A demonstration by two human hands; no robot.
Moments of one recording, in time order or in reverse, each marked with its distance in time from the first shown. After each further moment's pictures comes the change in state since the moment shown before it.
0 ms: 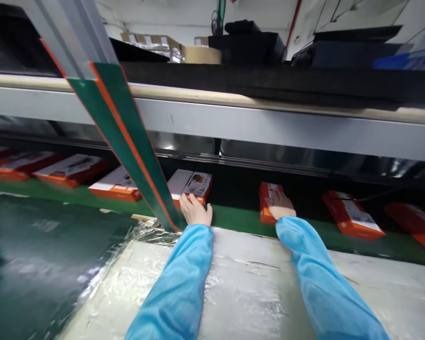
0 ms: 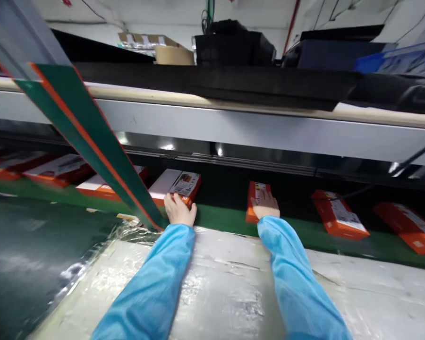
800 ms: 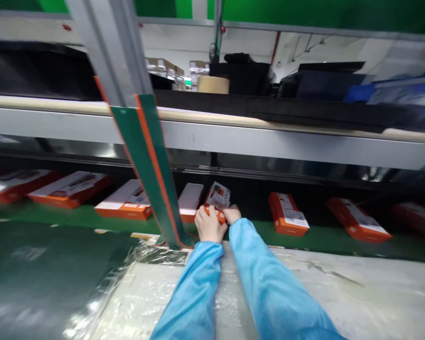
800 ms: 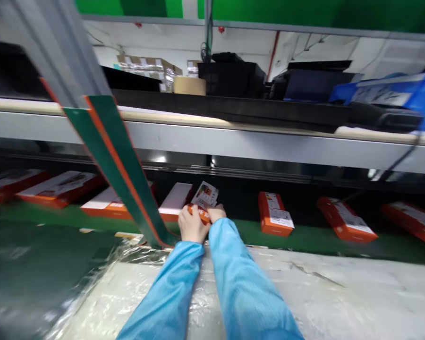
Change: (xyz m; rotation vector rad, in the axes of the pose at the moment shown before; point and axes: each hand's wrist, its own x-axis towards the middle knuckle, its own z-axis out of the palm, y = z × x) left_hand -0.002 0.022 -0.020 -0.025 -0.148 0.177; right_hand -0.021 -0.206 -0.003 1.116 -0.221 0.229
